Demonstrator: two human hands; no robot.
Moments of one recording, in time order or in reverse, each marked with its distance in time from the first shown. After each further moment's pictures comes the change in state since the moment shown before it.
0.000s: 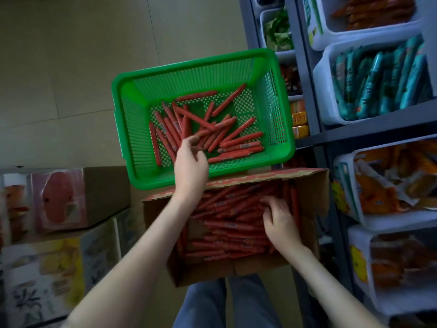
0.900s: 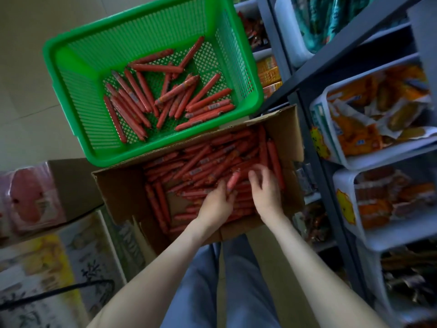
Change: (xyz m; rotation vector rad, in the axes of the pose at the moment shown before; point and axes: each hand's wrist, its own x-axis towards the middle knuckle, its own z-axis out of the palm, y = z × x) left_hand -0.127 -0.101 0.098 0.398 -0.642 0.073; right_hand -0.029 0.041 0.033 0.267 0.221 0.383
